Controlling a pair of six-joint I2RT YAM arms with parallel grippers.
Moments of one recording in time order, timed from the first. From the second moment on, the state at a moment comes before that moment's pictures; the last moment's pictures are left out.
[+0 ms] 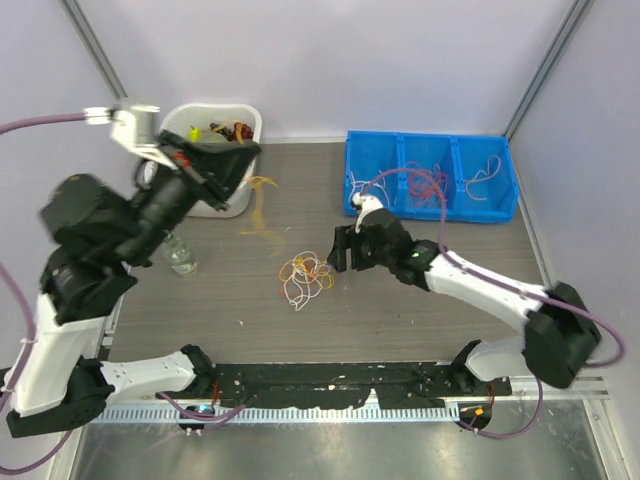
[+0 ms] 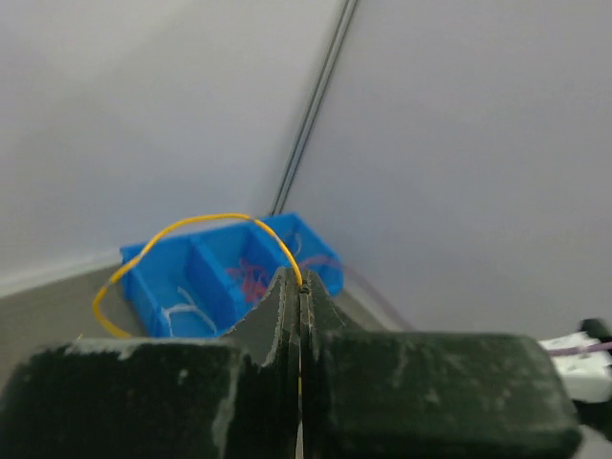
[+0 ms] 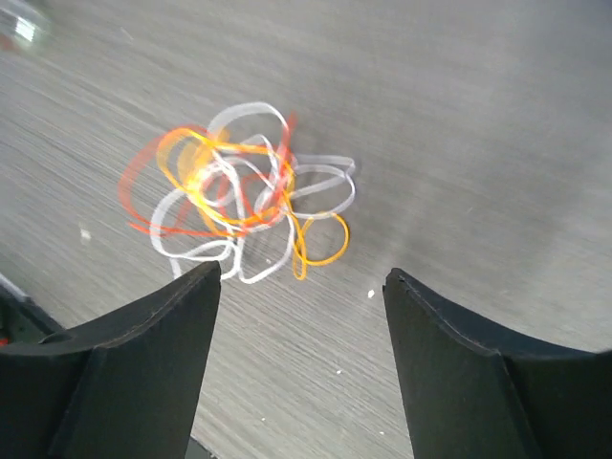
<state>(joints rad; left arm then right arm) -0.90 1.04 1.83 -0.48 -0.19 -0.29 0.75 1.41 0.84 -0.12 -0.03 0.51</state>
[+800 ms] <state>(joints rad) -0.90 1.03 1.19 -0.35 0.61 -0.35 0.60 0.93 1.08 -0.24 -0.78 0.22</state>
